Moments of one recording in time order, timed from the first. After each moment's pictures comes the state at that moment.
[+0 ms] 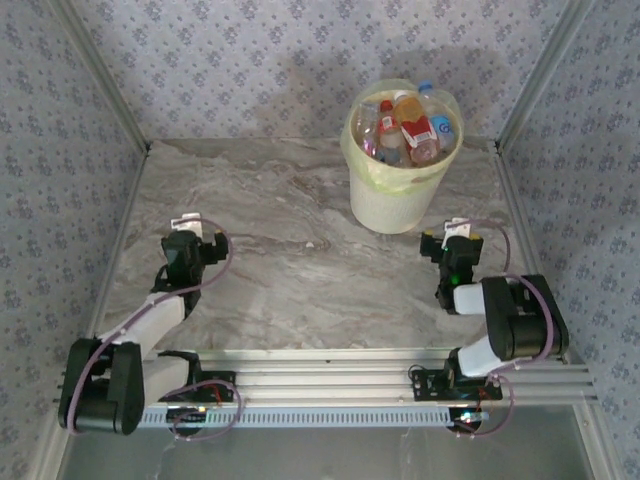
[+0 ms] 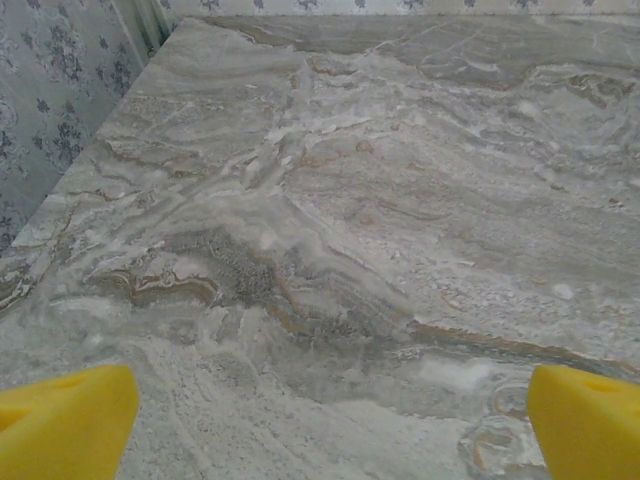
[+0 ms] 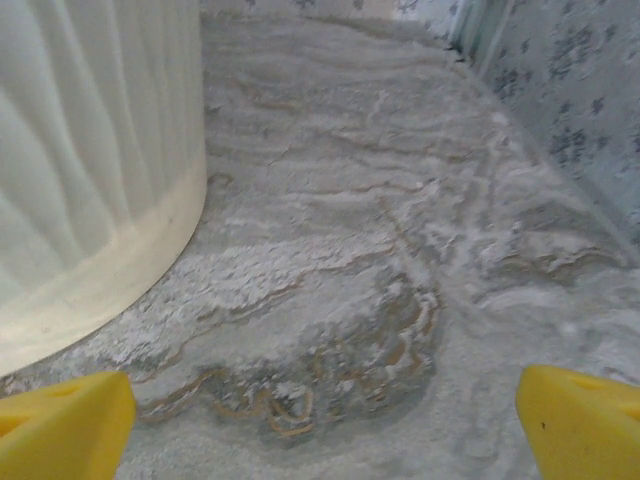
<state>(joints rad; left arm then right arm) -0.12 1.14 0.36 0.33 -0.24 -0.07 0.06 1.52 0.29 0.83 0.28 -0.02</state>
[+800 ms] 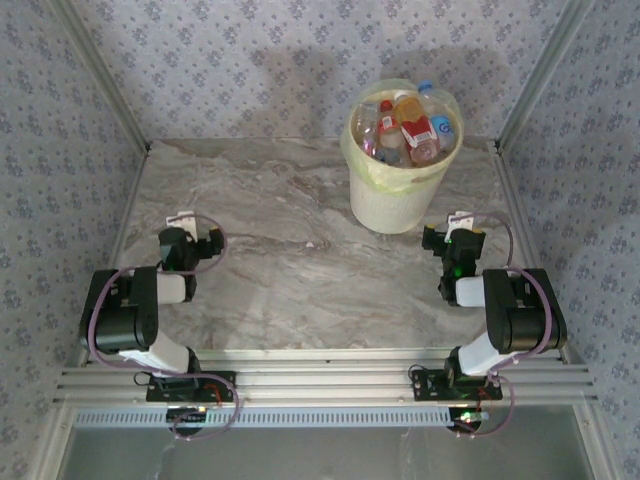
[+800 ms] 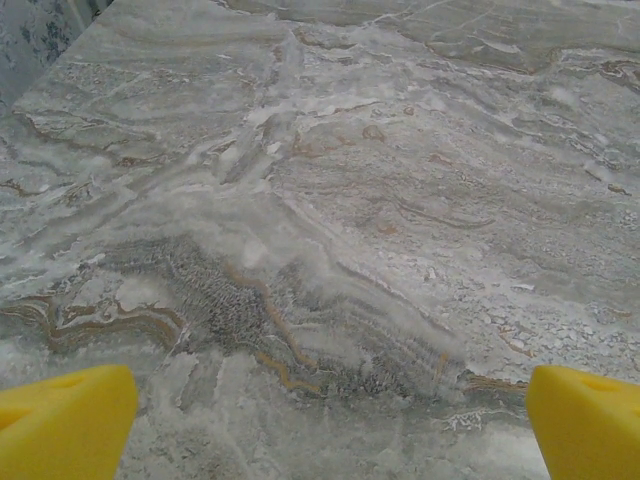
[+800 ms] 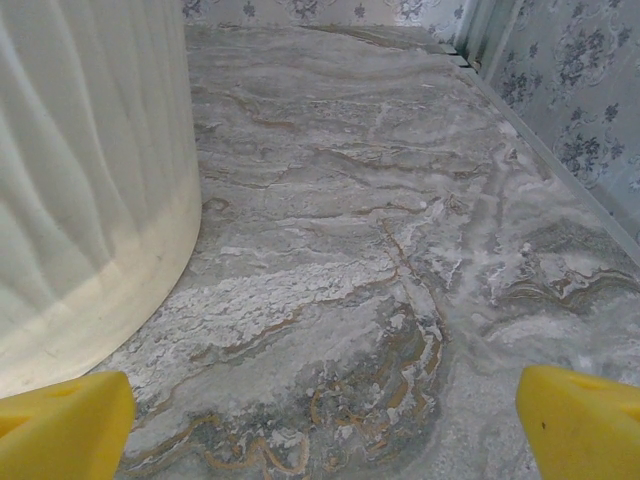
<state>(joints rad) 0.05 1.54 0.39 0.72 -0.01 -0.05 0.01 1.53 0.35 0.80 0.22 -0.01</state>
